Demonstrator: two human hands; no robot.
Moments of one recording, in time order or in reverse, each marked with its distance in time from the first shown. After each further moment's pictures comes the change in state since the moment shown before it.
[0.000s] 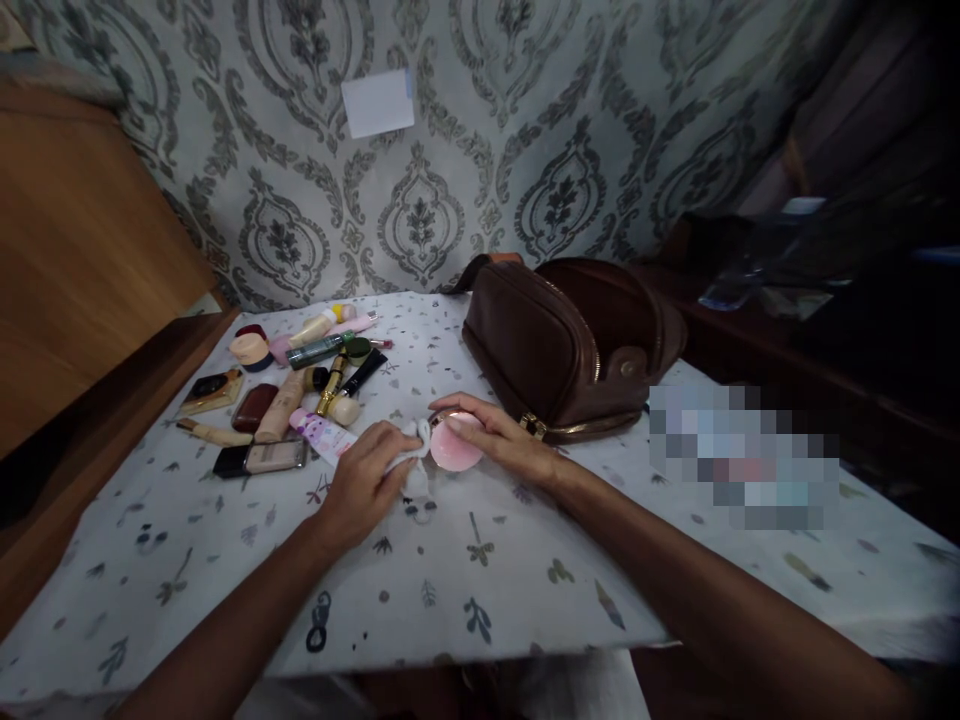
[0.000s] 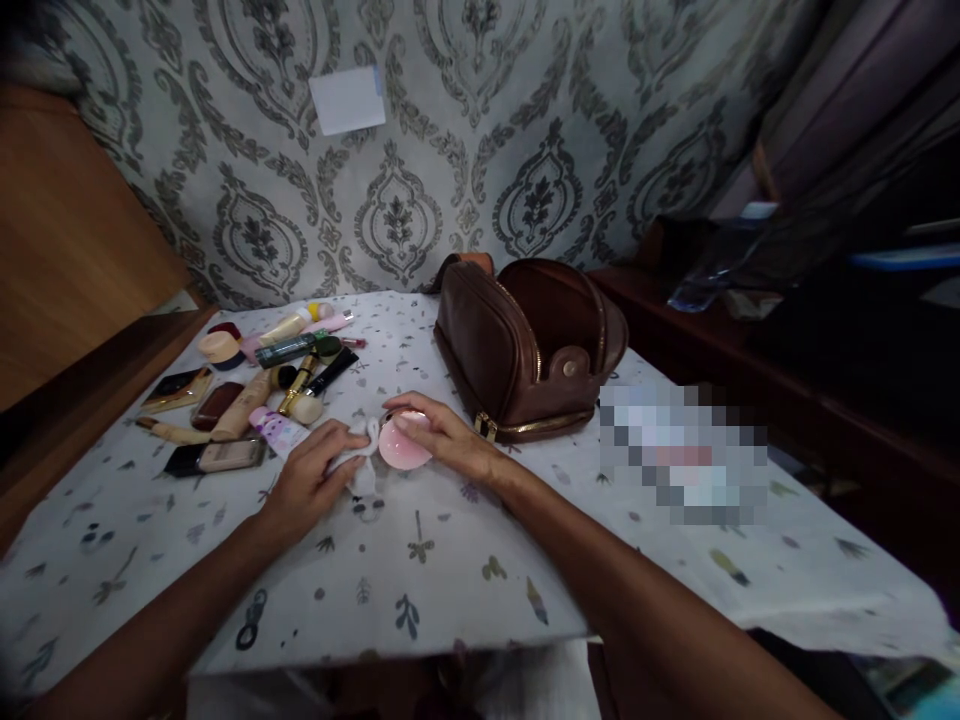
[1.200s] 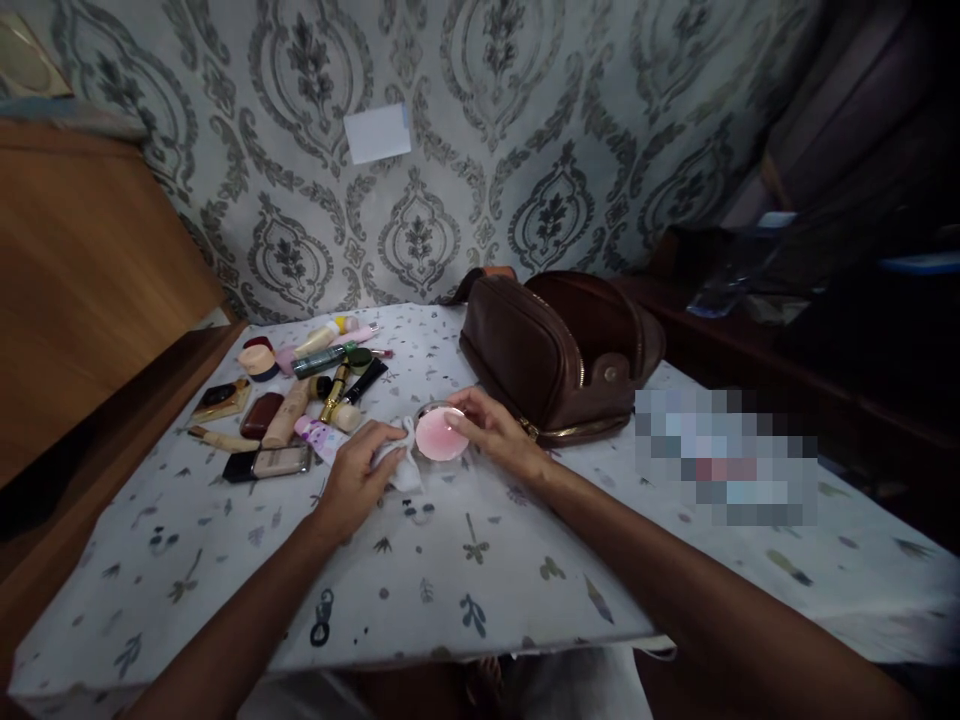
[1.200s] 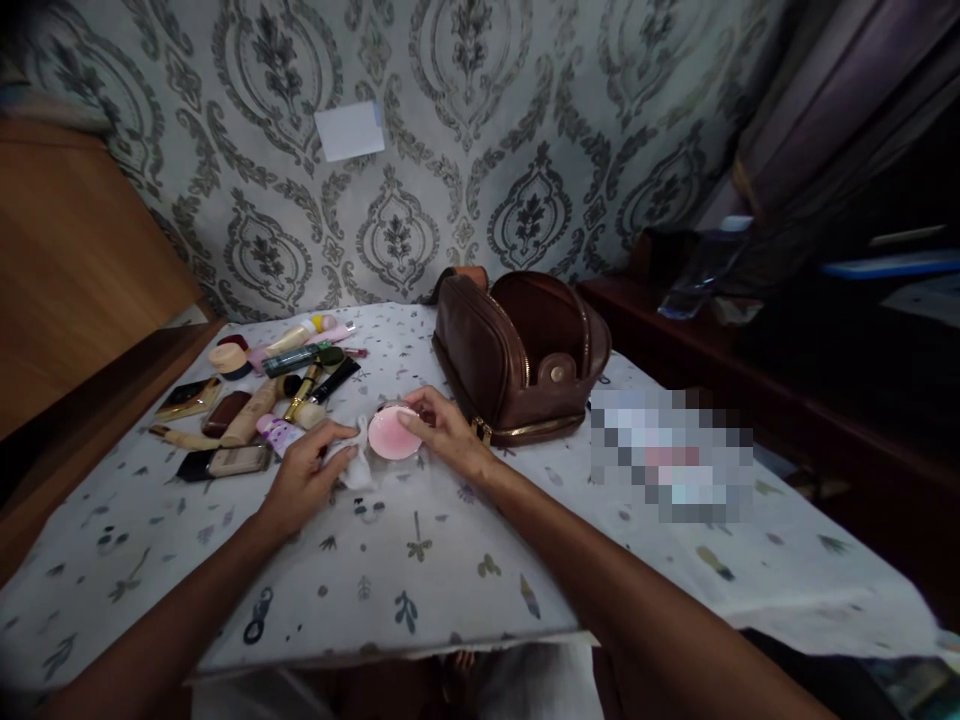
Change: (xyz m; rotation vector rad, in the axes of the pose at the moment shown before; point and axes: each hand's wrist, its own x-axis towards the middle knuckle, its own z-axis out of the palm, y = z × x) left_hand 0.002 -0.008 -0.004 -0.096 0.068 -0.196; right_hand 0.006 0.013 0.005 0.063 0.212 -0.033
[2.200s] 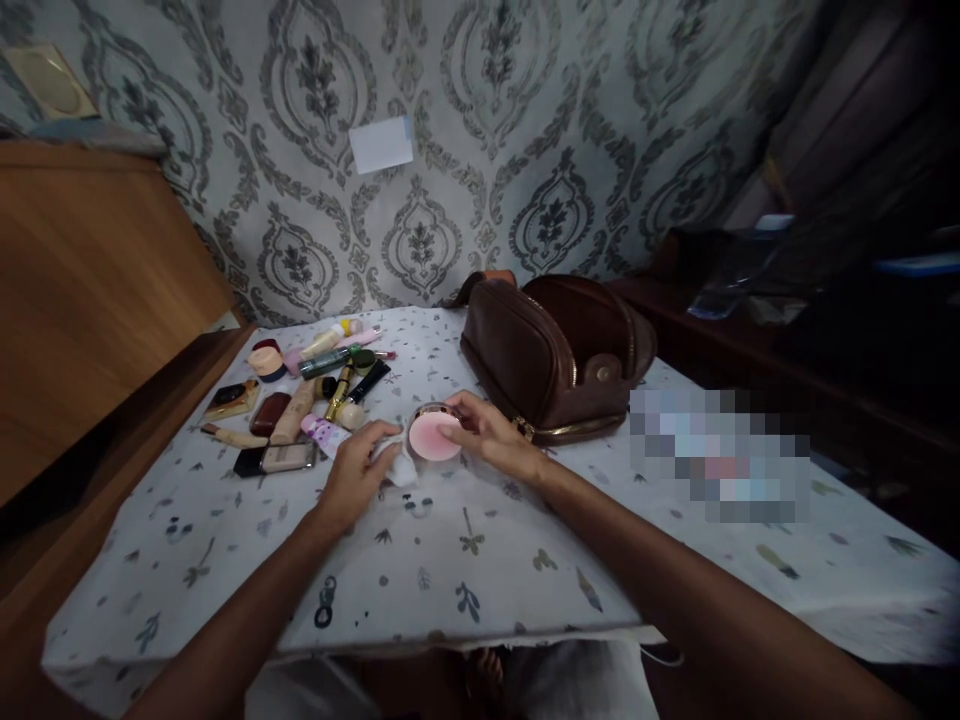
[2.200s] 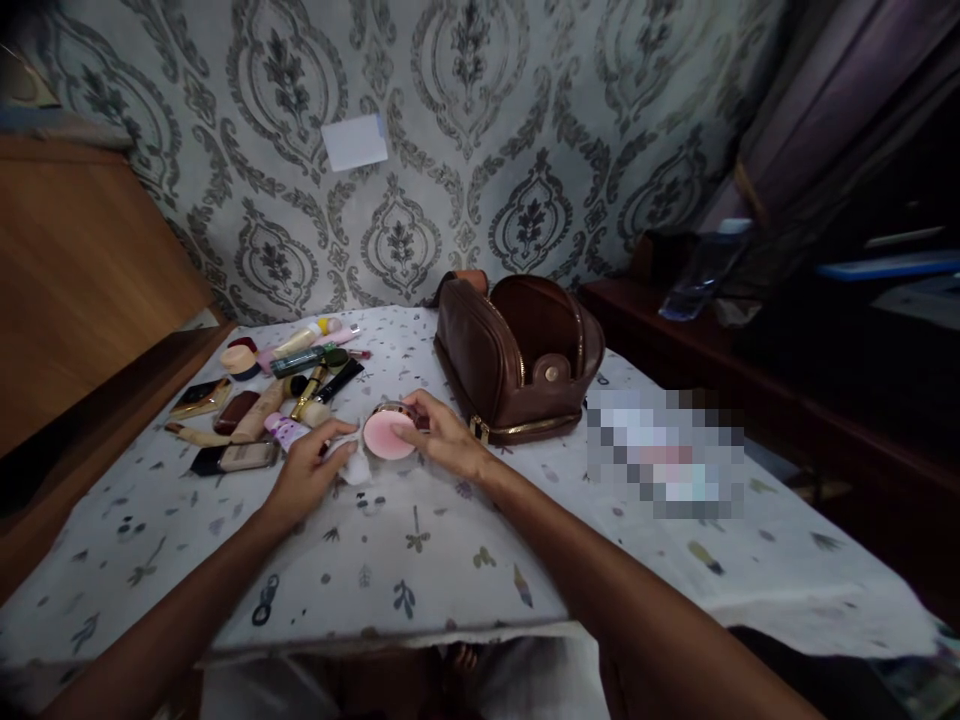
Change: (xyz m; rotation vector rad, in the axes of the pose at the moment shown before) left_hand -0.002 0.001 0.000 0.029 0.001 -0.107; right_hand -0.005 -0.014 0.003 0.034 -0.092 -0.014
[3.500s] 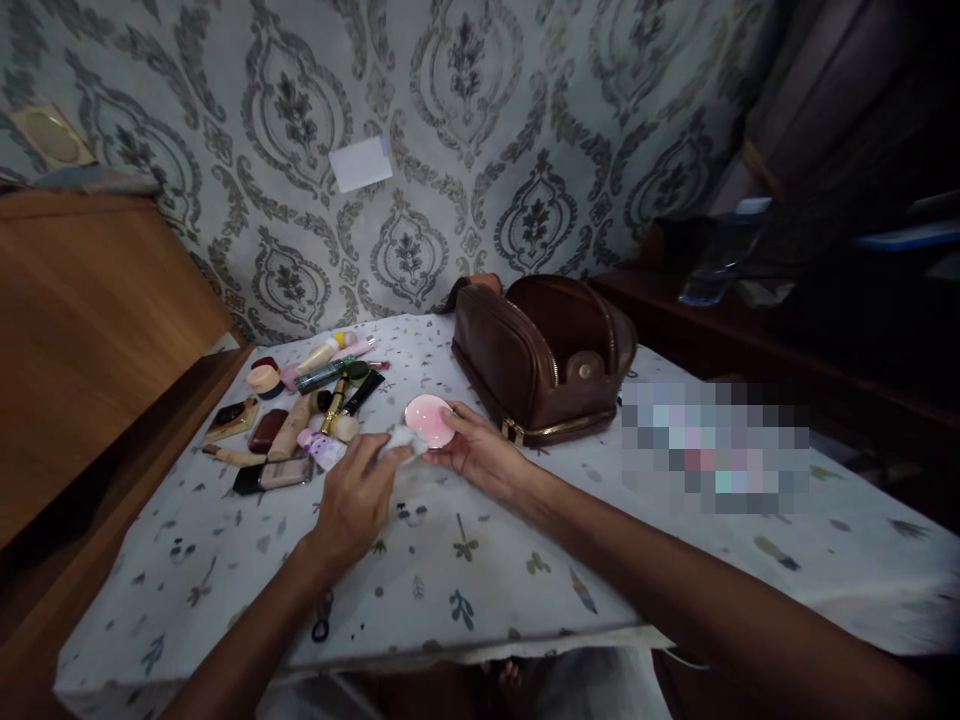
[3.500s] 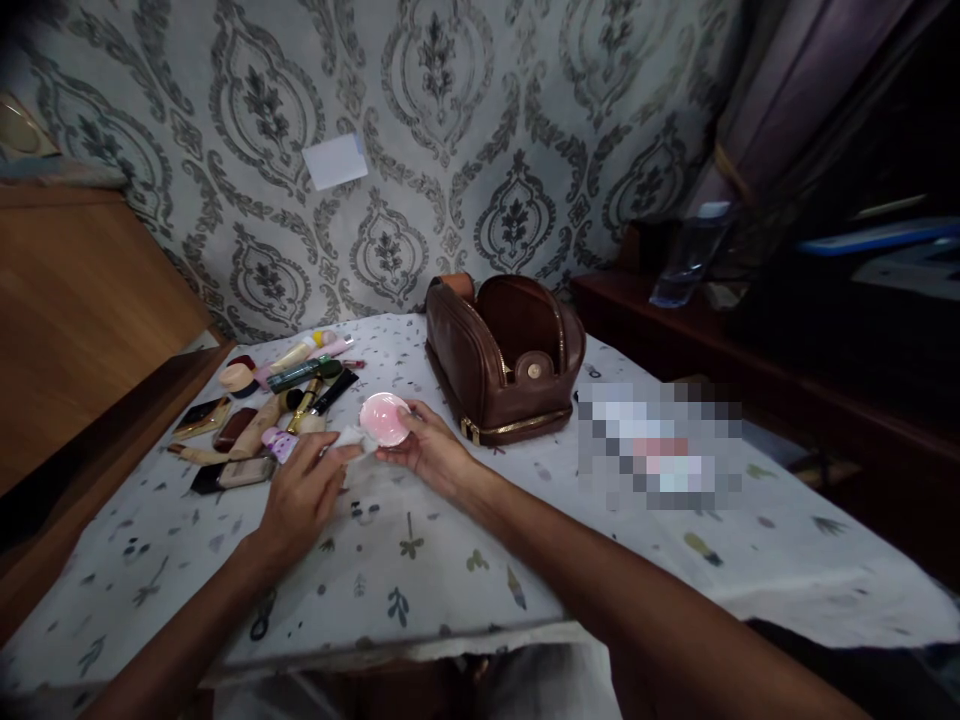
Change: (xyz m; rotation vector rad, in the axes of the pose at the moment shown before) left_hand -0.010 0.033 -0.002 0.557 0.113 0.518; right_hand -0.001 0.001 0.020 0.845 0.162 0.328
